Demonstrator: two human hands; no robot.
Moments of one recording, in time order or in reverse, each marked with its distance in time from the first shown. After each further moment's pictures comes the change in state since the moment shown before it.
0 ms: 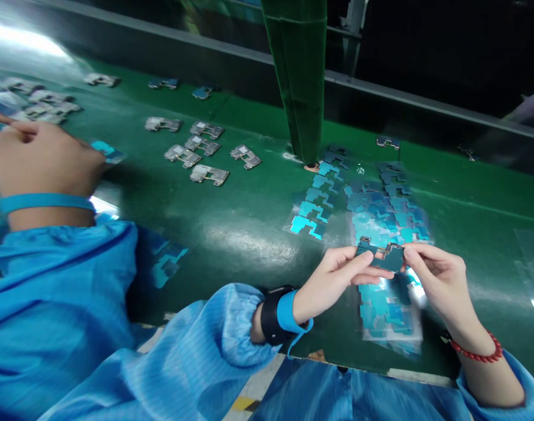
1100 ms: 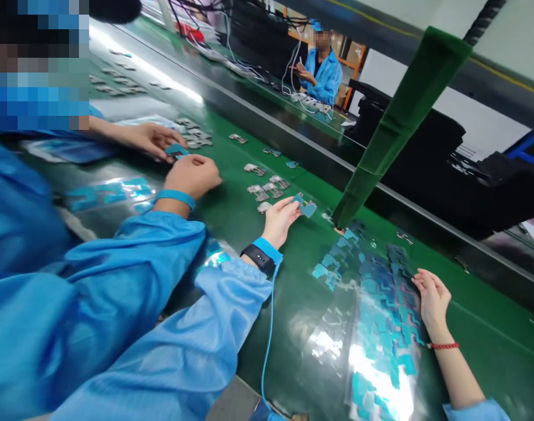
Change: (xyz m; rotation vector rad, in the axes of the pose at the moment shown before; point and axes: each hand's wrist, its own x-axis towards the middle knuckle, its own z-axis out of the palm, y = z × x) left_hand 0.044 0.127 -0.160 -0.249 0.766 0.820; right_hand 0.151 0.093 -0.044 0.229 0.315 -0.163
